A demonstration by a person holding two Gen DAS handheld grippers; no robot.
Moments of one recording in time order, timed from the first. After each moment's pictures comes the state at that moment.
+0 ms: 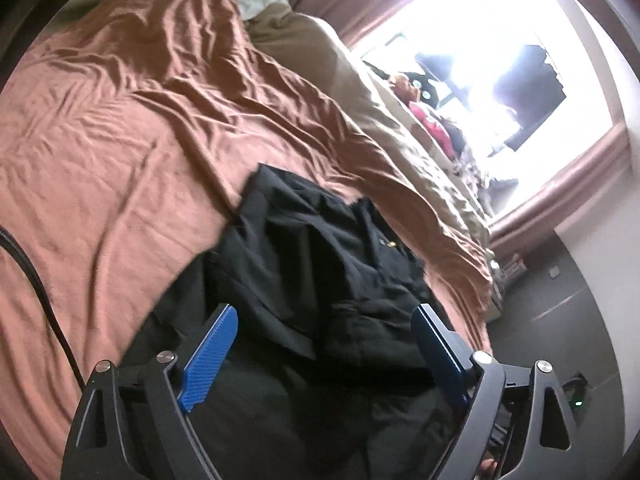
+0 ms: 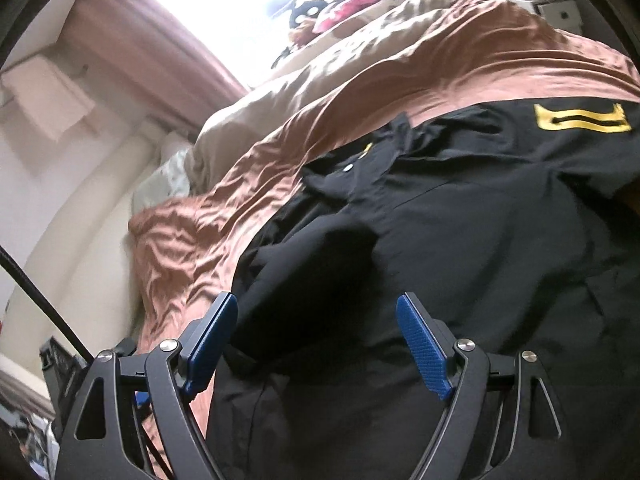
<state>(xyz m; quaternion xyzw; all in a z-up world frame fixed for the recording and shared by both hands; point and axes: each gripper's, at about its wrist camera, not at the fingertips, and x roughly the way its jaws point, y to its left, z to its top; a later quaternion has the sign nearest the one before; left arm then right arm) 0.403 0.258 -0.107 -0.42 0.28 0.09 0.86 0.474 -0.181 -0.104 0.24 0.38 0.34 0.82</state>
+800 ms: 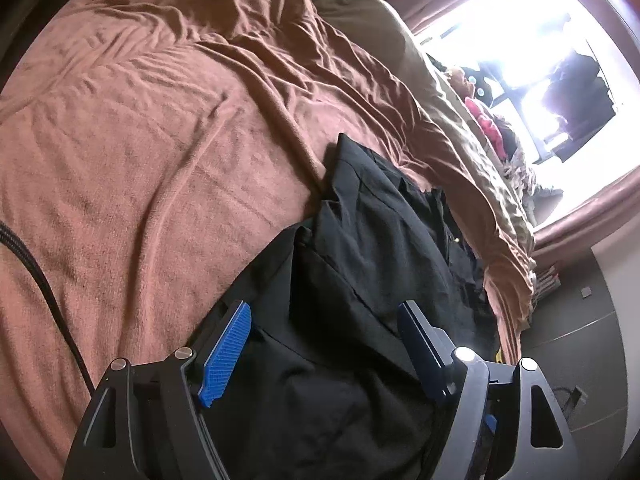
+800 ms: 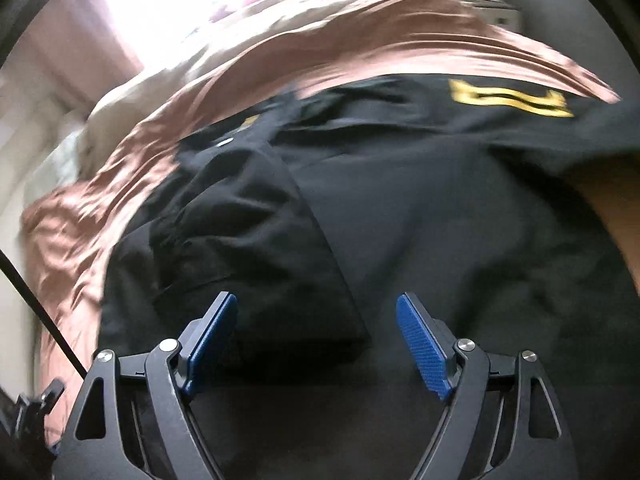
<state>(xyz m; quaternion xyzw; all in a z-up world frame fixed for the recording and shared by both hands) 0.401 0.289 -0.165 -0.44 0.33 0.15 0.82 0.537 -0.199 -0.152 0.19 0.45 0.13 0.87</state>
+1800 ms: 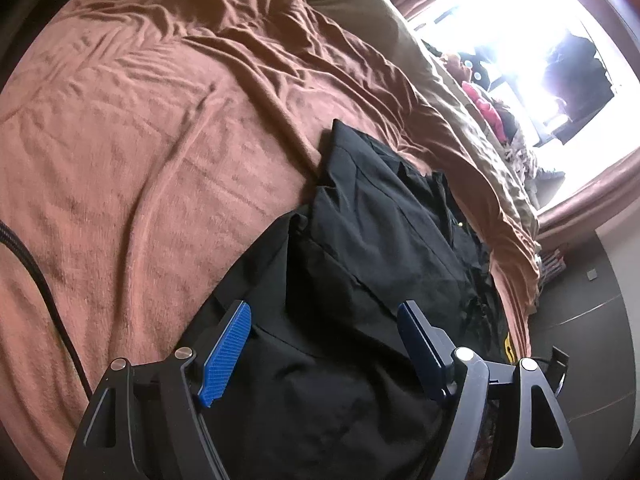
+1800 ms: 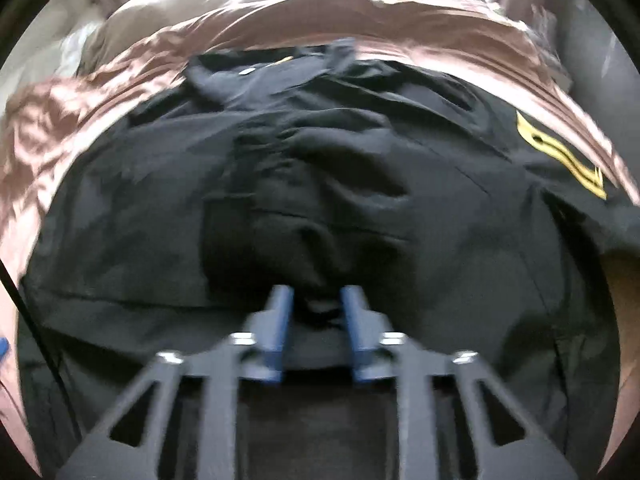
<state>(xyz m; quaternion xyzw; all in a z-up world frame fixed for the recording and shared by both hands) 0.411 0.285 -0.172 -0.42 0.35 0.14 0.82 0.564 -0.130 -0.180 0.04 0.47 0.19 0.86</state>
